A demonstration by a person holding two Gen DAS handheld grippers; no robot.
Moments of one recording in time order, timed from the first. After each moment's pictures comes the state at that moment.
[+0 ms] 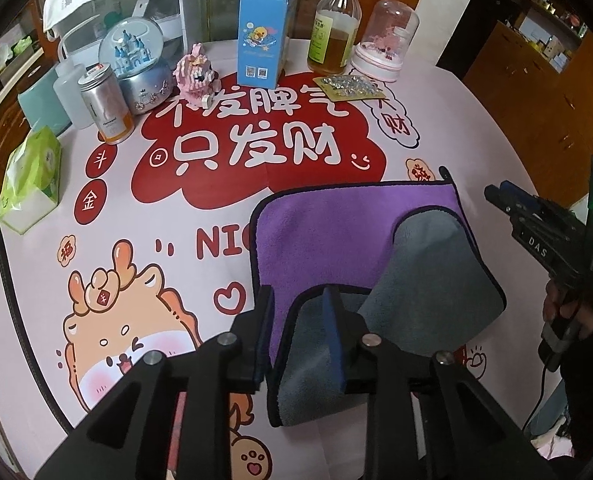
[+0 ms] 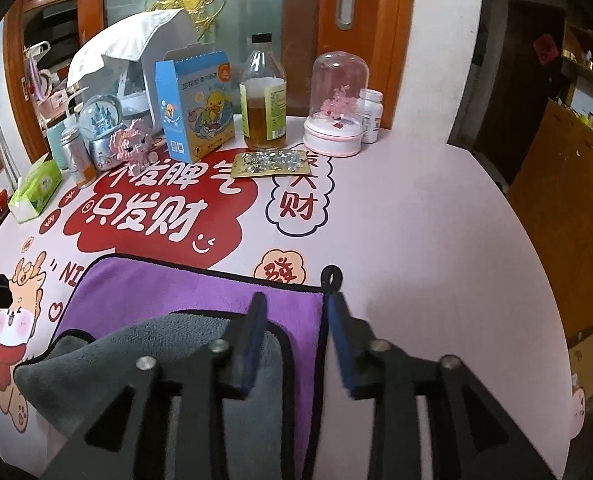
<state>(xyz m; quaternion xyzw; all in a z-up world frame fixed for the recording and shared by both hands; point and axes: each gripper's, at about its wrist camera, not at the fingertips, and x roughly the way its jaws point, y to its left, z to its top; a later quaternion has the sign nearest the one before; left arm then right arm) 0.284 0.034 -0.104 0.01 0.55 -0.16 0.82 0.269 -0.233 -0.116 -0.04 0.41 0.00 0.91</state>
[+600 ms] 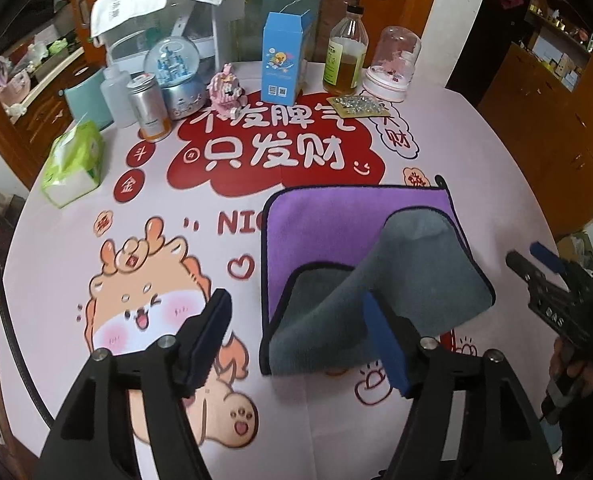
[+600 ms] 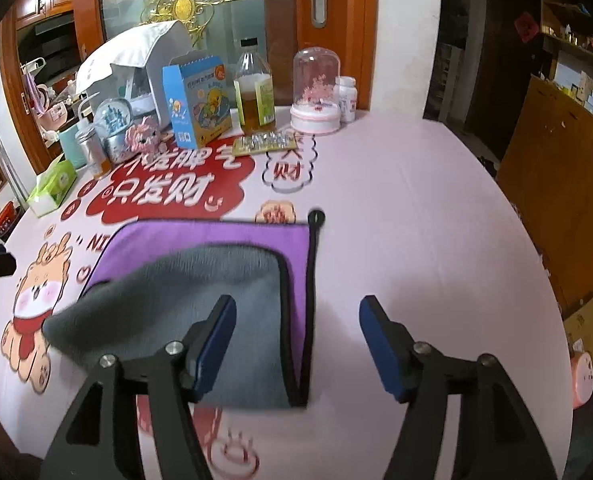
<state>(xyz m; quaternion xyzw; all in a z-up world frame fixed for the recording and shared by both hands) 0.219 0.037 -0.075 0.01 0.52 -0.10 0.85 0.178 -0.246 -0.107 0.00 0.42 -0.01 0.91</state>
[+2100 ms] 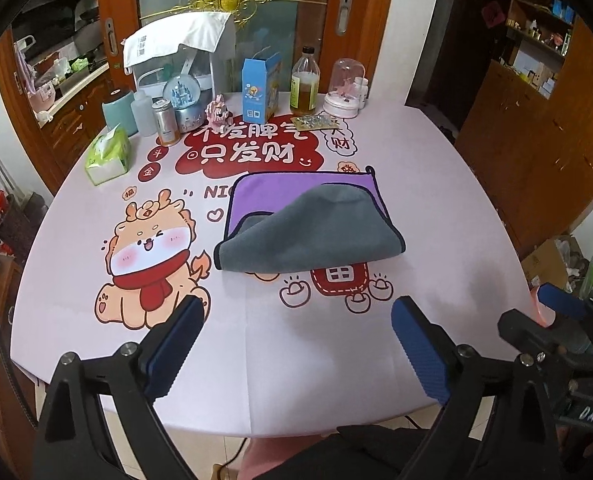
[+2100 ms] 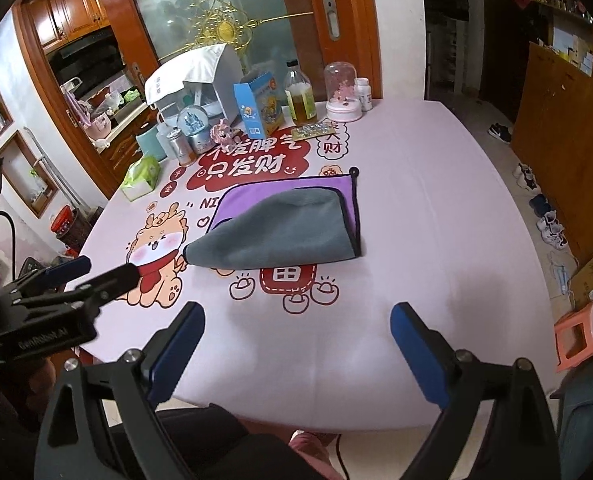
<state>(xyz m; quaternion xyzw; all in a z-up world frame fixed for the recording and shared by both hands) 0.041 -0.011 0.007 0.00 0.47 -0.09 0.88 -0.009 -0.207 0.016 0.06 0.45 0.04 0.89</state>
